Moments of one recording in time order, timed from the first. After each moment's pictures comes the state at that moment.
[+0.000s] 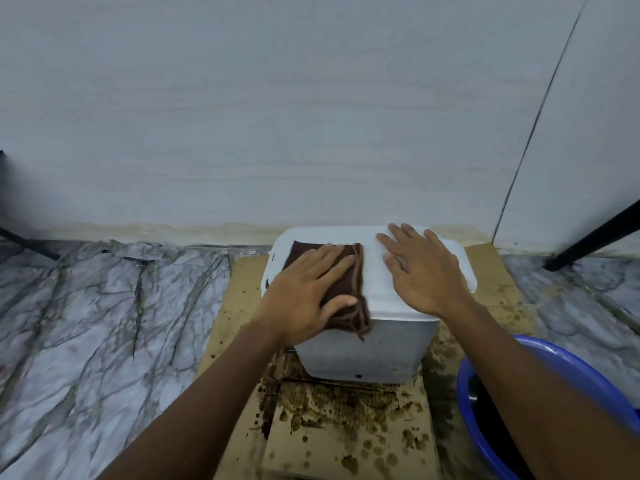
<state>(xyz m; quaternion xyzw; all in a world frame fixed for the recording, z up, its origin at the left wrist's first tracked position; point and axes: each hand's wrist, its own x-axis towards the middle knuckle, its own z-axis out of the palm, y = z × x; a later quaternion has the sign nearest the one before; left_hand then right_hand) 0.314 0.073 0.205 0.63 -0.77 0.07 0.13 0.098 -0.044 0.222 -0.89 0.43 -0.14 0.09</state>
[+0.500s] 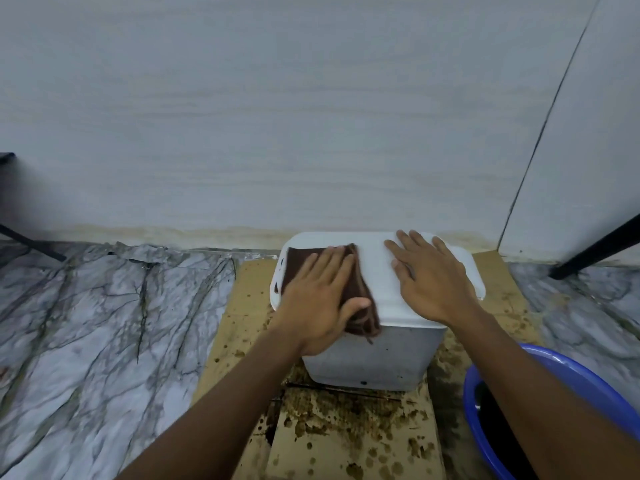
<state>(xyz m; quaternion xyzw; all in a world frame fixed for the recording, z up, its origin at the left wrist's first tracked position) 0.300 0.074 0.205 0.68 -0.72 0.04 0.09 0.100 -0.043 0.222 -0.89 0.43 -0.15 0.09</state>
